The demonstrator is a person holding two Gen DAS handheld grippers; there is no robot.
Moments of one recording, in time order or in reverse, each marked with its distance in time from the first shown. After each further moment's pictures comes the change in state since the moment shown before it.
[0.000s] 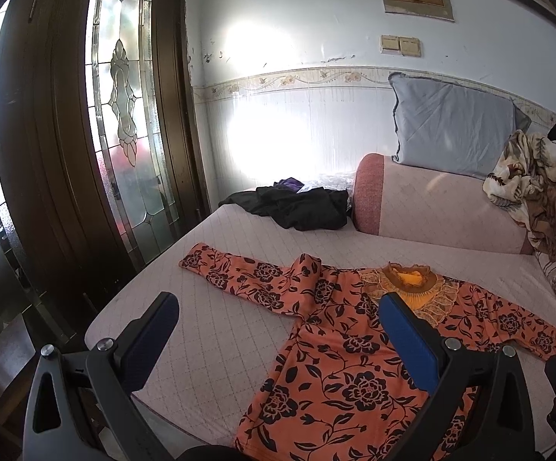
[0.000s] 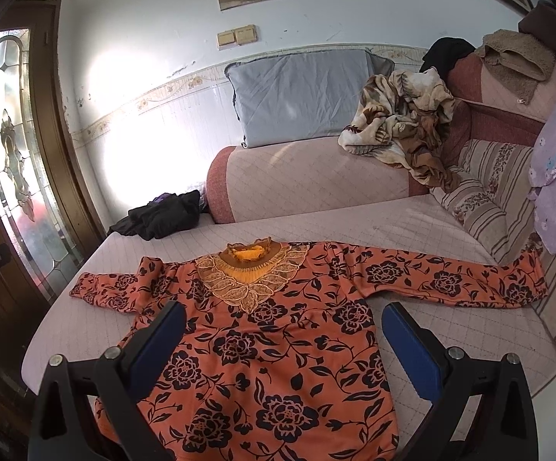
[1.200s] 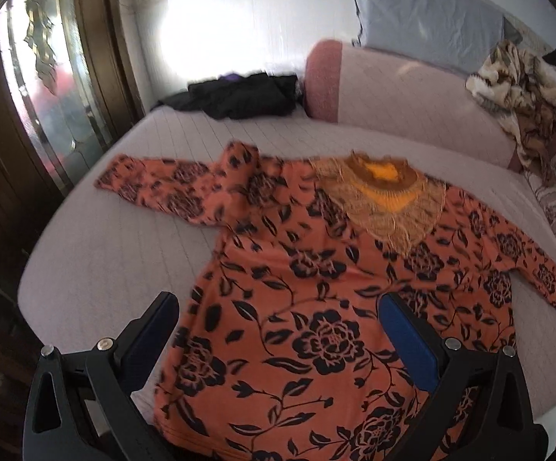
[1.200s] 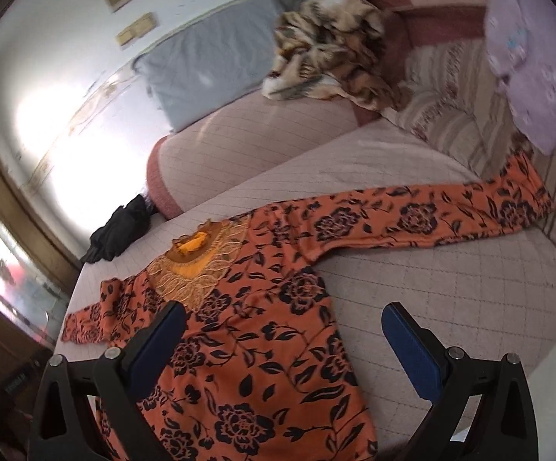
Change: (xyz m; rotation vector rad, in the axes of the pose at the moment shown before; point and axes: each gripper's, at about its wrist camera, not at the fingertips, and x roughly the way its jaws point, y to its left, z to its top) left arm 0.157 -0.087 -0.082 0.089 0.439 -0.176; right arm 0.076 -0.134 -0.017 0.368 0.173 -0.047
